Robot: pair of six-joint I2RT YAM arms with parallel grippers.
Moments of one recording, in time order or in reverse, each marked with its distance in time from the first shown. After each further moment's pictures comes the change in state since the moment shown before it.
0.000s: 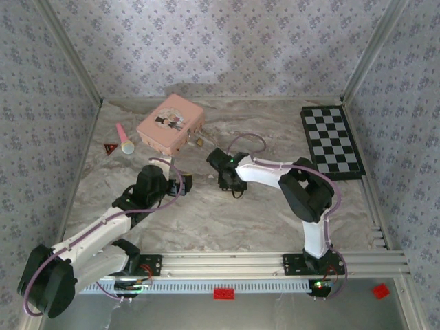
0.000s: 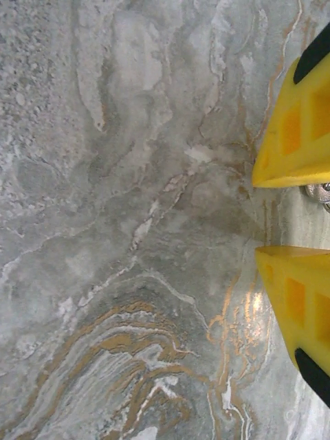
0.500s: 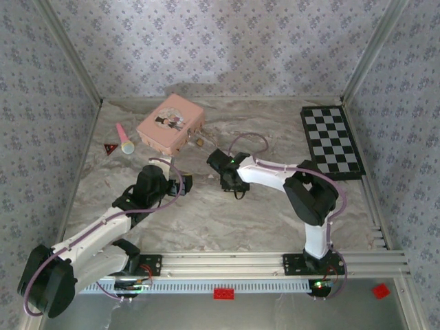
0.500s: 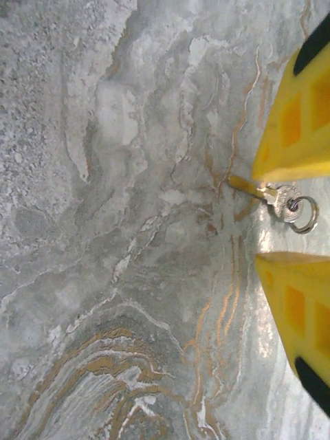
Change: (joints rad) left arm -0.001 0.000 0.000 0.000 -0.003 0.000; right arm 0.017 -0.053 -0.012 -0.066 0.055 0.018
